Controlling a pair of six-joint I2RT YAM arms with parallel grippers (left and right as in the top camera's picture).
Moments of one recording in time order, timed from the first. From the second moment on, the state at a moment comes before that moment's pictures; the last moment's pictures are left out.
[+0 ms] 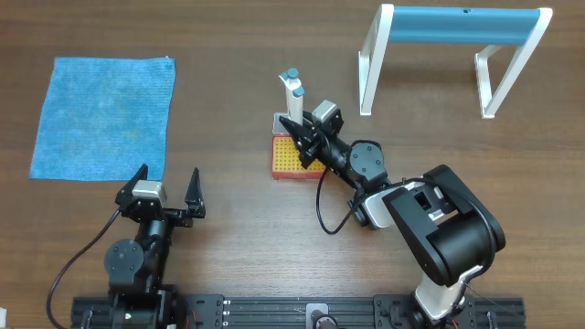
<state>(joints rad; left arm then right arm) 0.02 0.01 0.01 -0.07 0.11 -0.06 0.49 1.90 0.53 1.46 -0.35 0.16</state>
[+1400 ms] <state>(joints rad) 0.02 0.01 0.01 -0.07 0.11 -0.06 0.49 1.97 0.56 1.48 -0.42 0.16</state>
